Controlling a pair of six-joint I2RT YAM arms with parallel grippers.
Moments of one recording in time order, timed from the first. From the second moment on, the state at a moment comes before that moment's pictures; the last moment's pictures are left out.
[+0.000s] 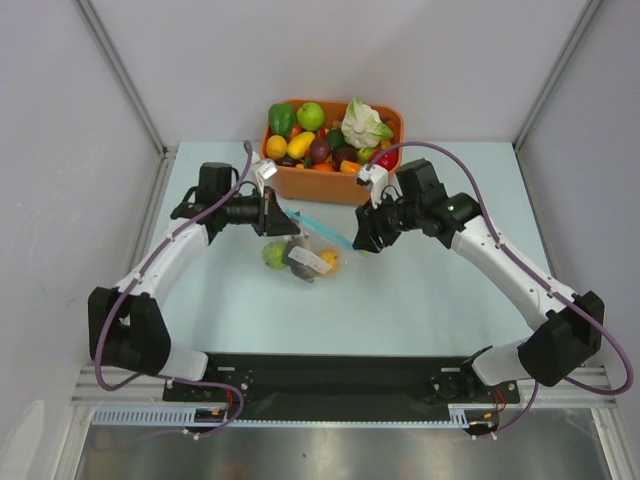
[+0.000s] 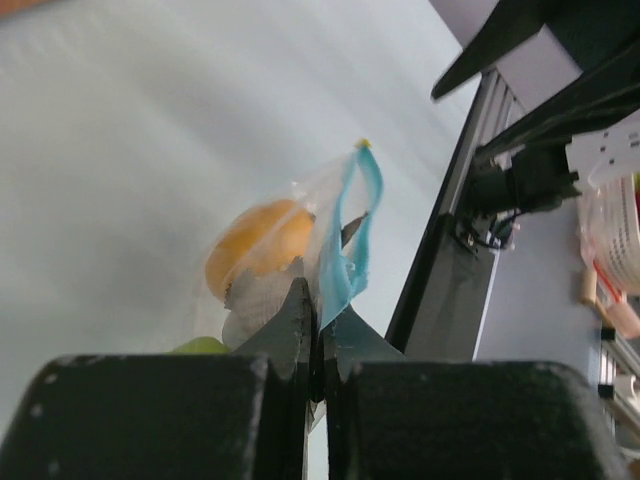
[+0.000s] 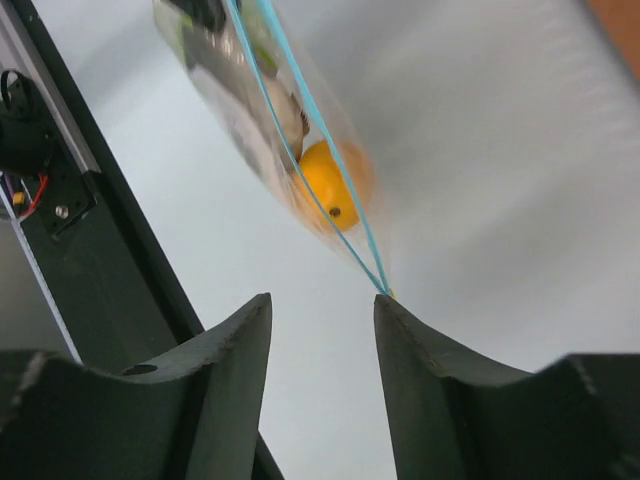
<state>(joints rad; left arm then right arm) -0.20 1.41 1.11 -0.37 1.00 -0.08 0.55 1.41 1.33 -0.68 -0.51 -0.12</state>
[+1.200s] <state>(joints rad) -0.28 1.48 1.12 -0.49 1.00 0.07 0.70 1.53 1.31 -0.54 -0.43 -0.02</state>
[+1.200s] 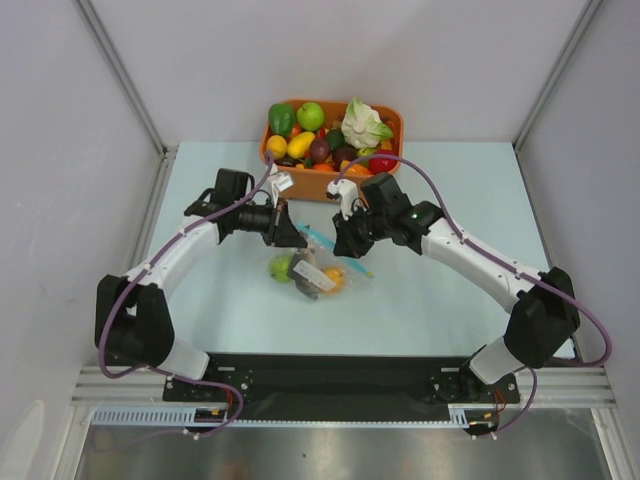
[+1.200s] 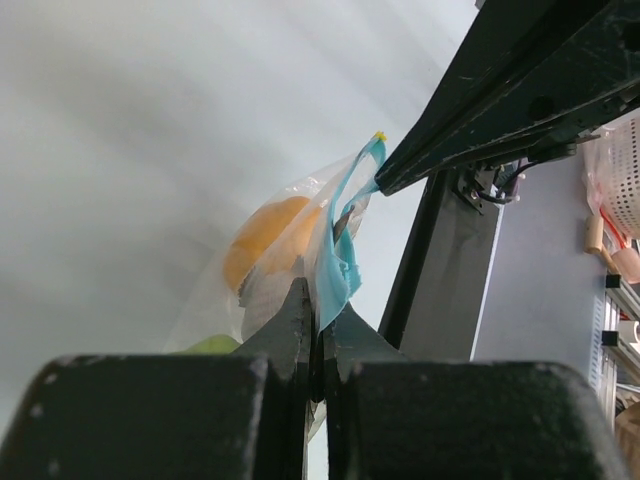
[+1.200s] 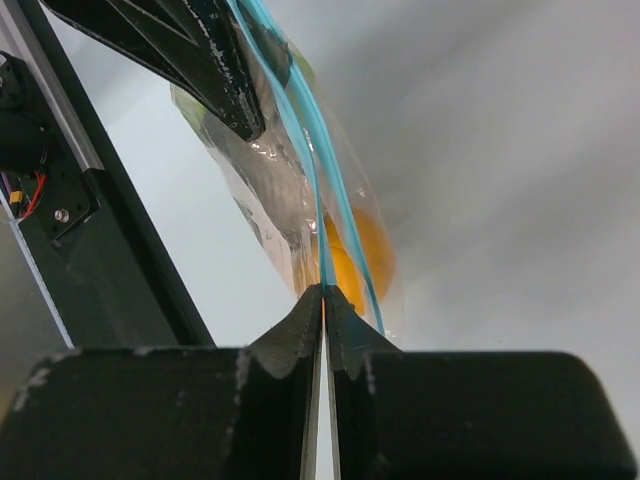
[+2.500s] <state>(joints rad) -0.30 1.48 1.14 -0.52 1.01 0.09 0.71 1.55 1.28 -0.47 -0.46 -0.01</state>
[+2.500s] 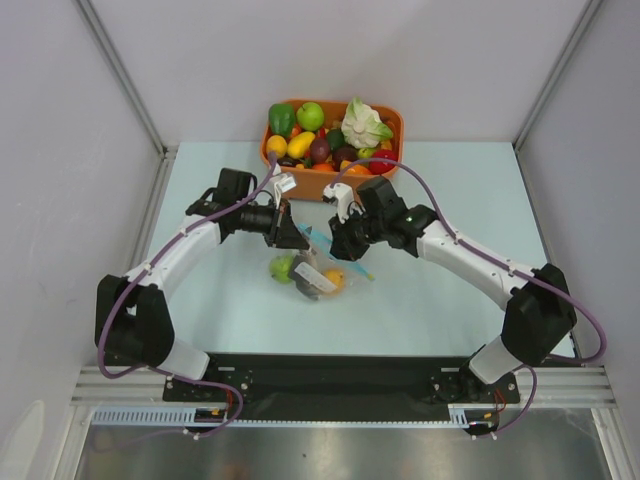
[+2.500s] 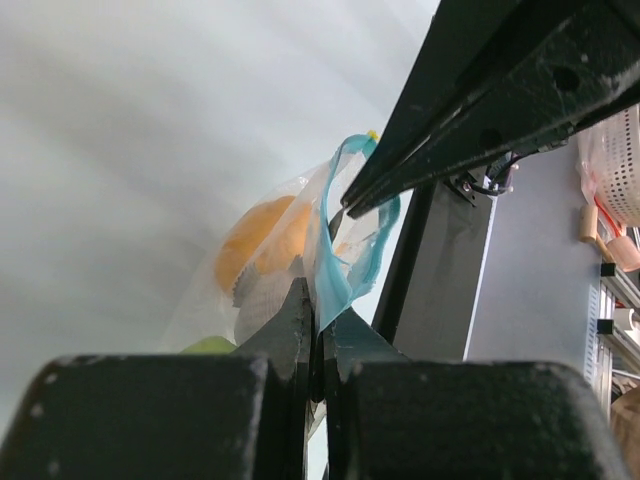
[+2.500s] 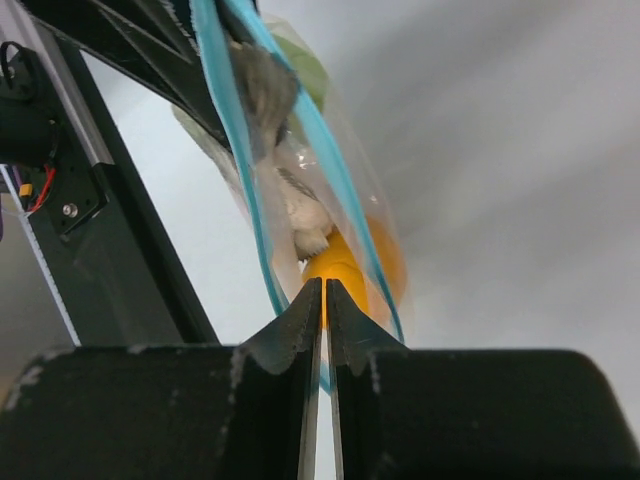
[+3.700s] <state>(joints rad) -0.31 1.51 1.14 -0.54 1.05 0.10 0.69 1.67 1.19 -0.19 -0.71 0.06</state>
